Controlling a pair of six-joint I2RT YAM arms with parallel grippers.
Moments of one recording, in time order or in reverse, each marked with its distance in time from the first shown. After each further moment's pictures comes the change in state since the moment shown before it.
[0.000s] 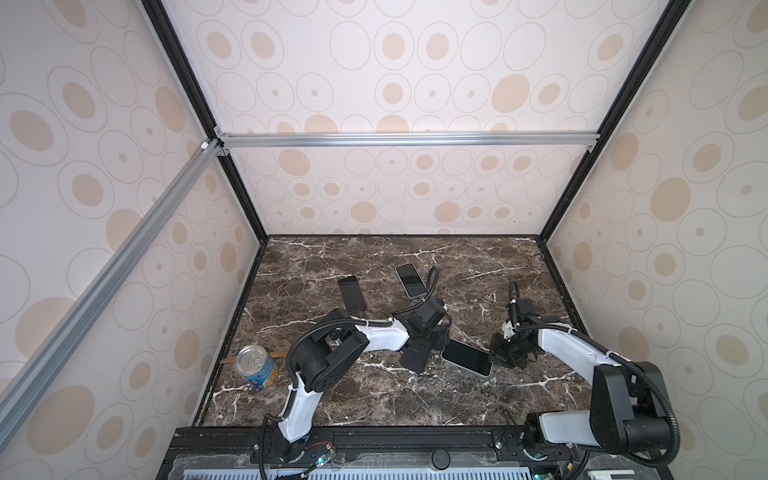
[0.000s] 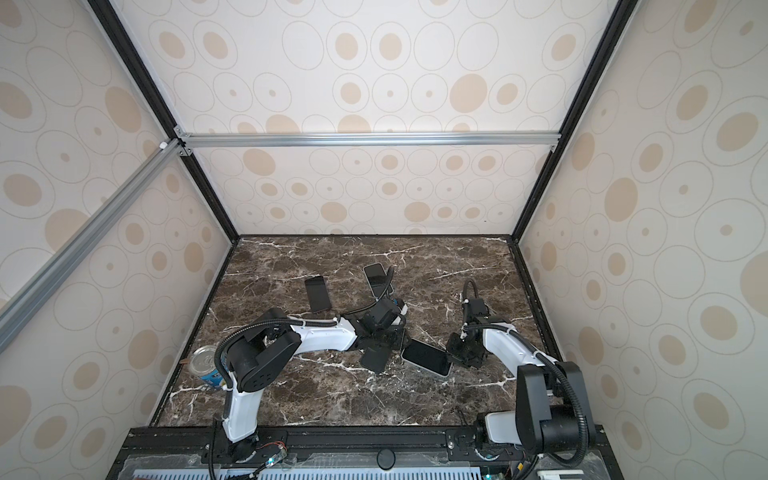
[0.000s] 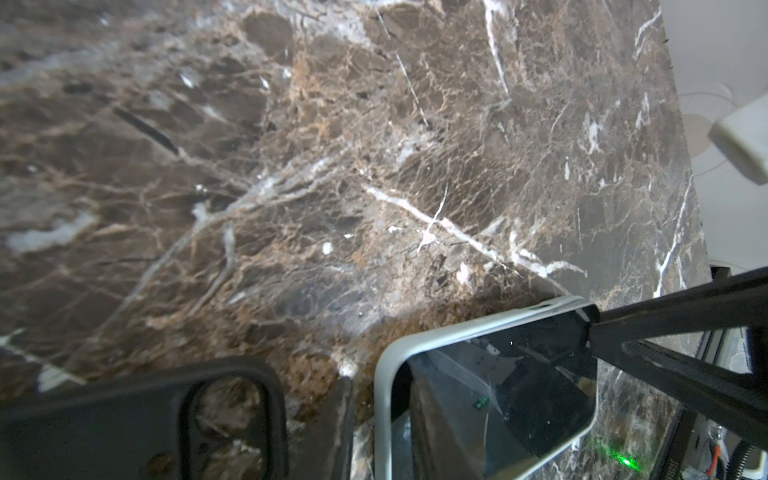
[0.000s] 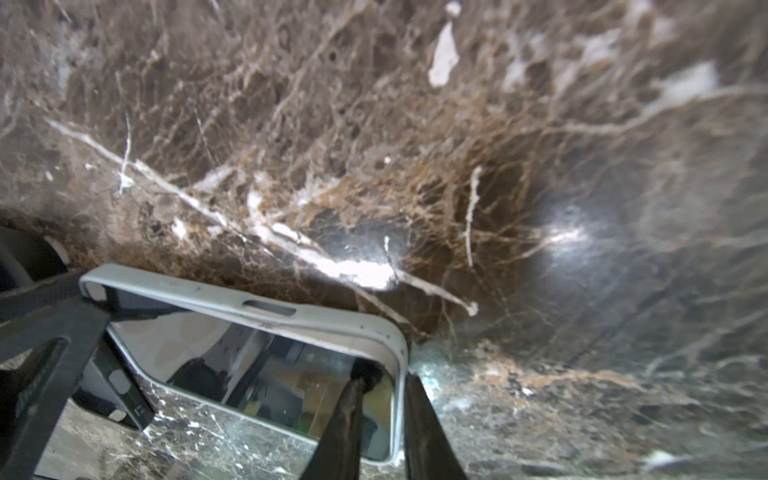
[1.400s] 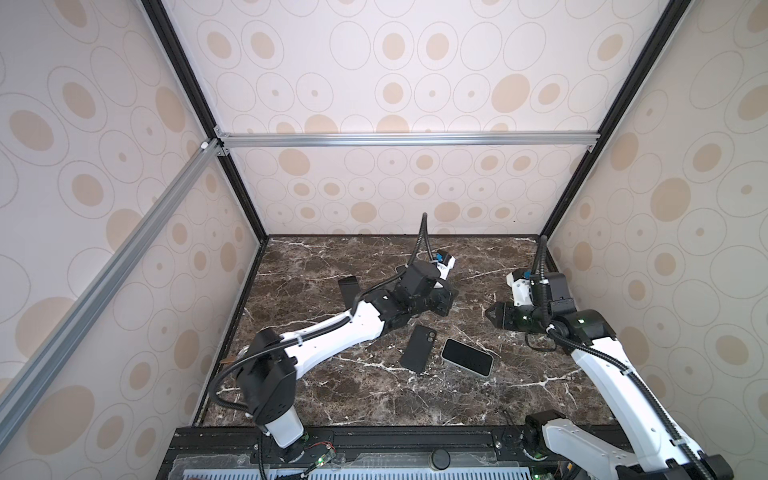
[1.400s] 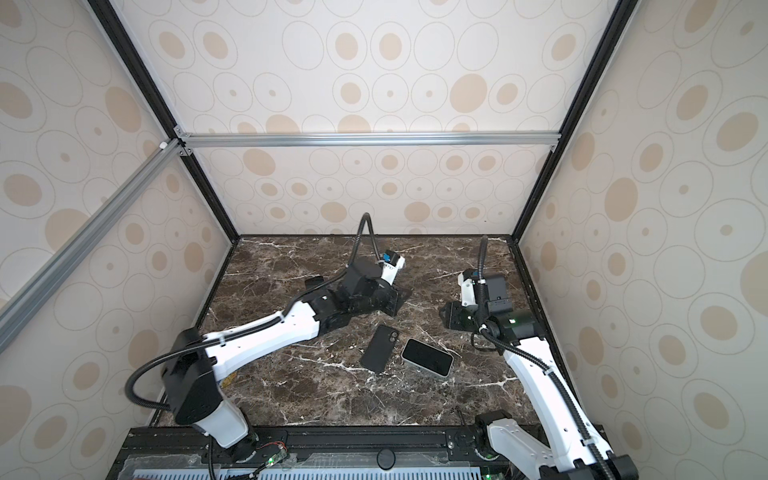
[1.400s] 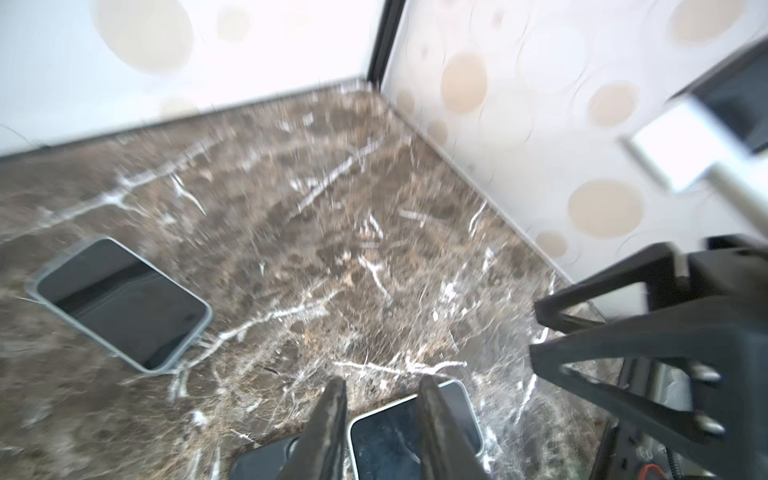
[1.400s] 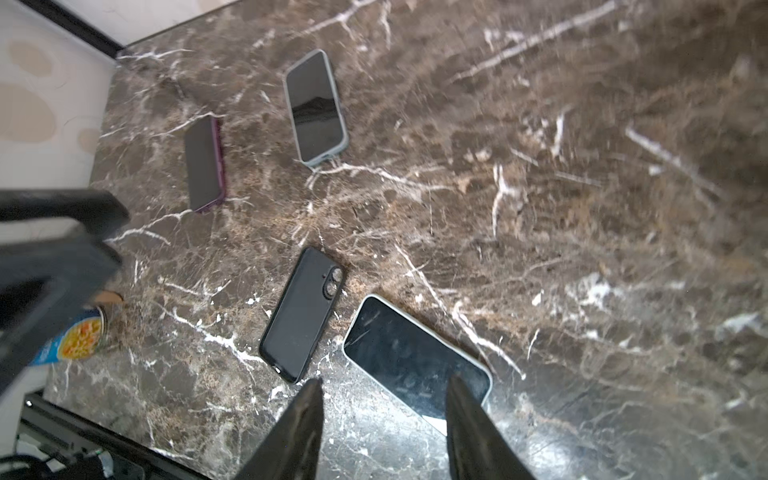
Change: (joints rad) left arm 0.013 -0.445 0.133 -0.147 -0.225 0.350; right arm 0.131 -0.383 0.350 -0.119 0.004 -0.230
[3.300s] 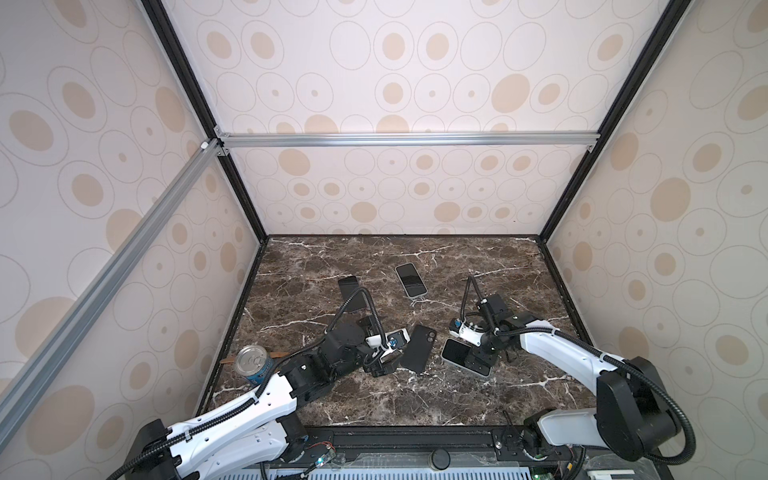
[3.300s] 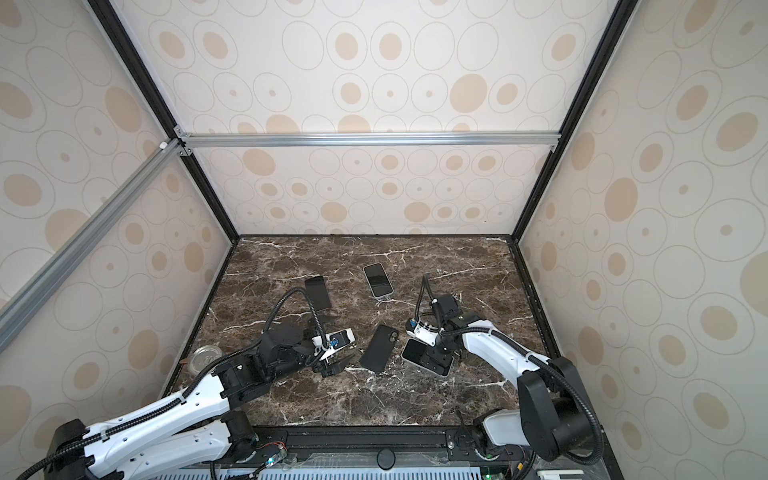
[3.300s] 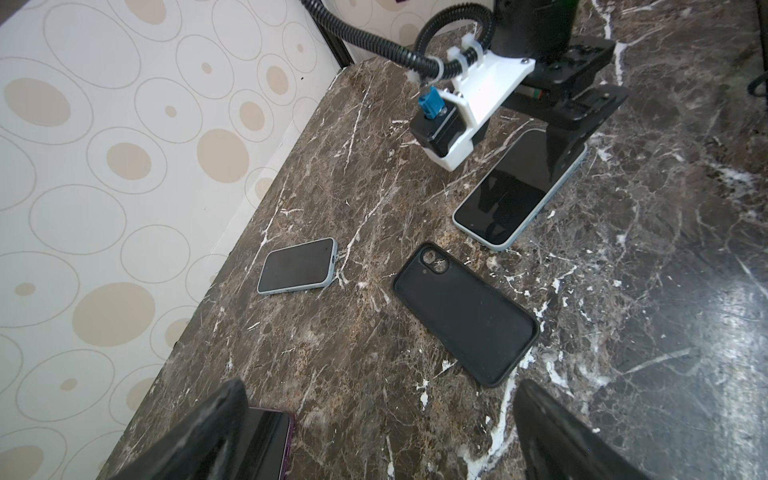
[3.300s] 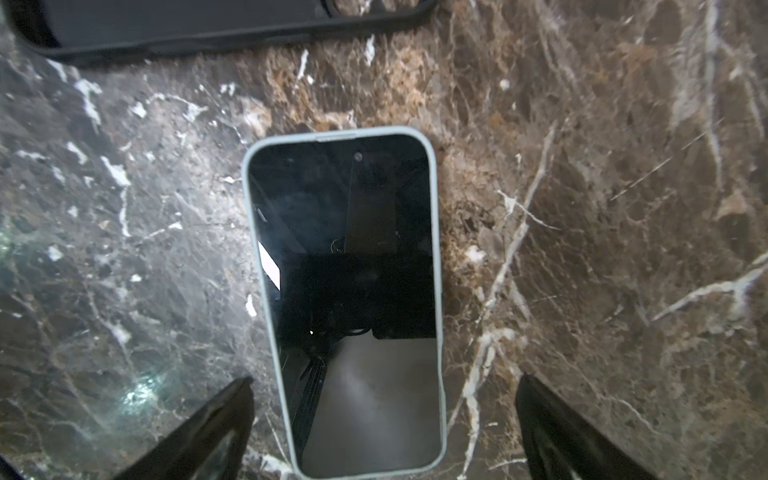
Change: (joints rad) left arm 0.013 -0.686 -0.753 0.048 0.000 0.828; right arm 0.183 0.392 -0.262 0.154 0.130 -0.926
